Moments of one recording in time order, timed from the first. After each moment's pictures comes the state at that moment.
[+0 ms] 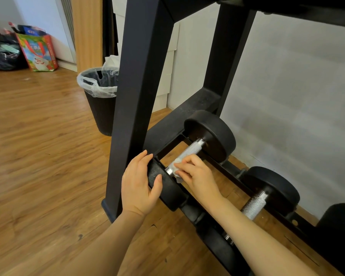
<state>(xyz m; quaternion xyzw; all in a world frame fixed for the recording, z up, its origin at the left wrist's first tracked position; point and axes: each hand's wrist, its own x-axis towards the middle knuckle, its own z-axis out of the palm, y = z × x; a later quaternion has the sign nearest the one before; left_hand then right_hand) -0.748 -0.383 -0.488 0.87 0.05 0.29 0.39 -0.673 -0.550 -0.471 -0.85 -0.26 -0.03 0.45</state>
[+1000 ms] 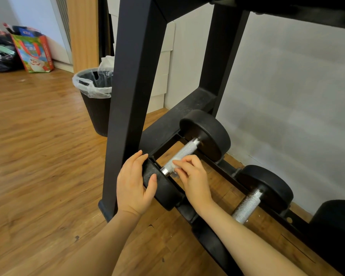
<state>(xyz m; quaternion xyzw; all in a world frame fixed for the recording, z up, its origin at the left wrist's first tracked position) -0.747 -0.383 -0.487 0.87 0.05 0.29 0.39 -0.683 -0.544 -0.480 -0.84 -0.21 -0.09 0.50</state>
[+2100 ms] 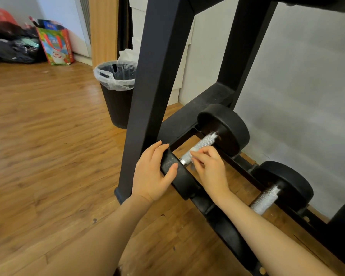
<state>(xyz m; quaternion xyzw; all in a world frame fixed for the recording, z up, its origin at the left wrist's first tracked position) -0.753 -0.373 -0.473 0.90 0.04 0.22 0.37 -0.680 -0.543 -0.474 -0.88 -0.25 -0.16 0.36</state>
